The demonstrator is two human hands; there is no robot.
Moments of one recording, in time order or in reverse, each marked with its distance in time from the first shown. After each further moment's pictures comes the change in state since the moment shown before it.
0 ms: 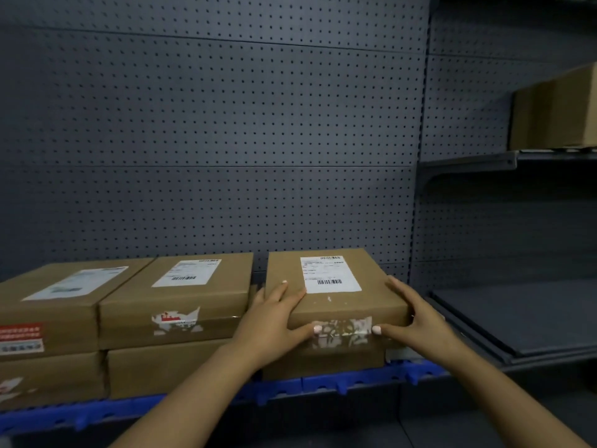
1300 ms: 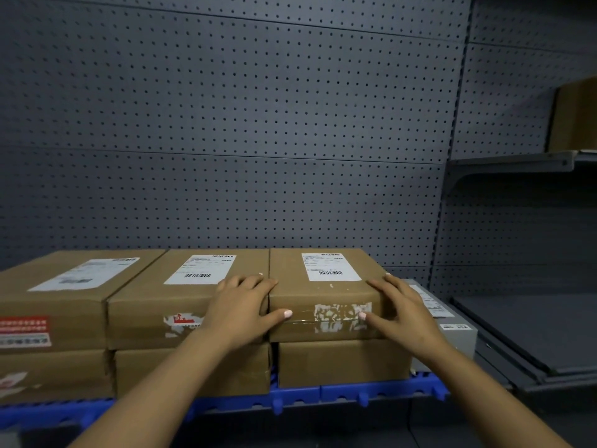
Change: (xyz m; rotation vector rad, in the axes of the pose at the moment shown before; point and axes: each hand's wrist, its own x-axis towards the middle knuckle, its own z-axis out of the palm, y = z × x) left_hand 0.016 -0.076 -0.023 0.293 0.112 -0.037; right_hand 0.051 -0.015 0.055 -0.417 0.038 -0.107
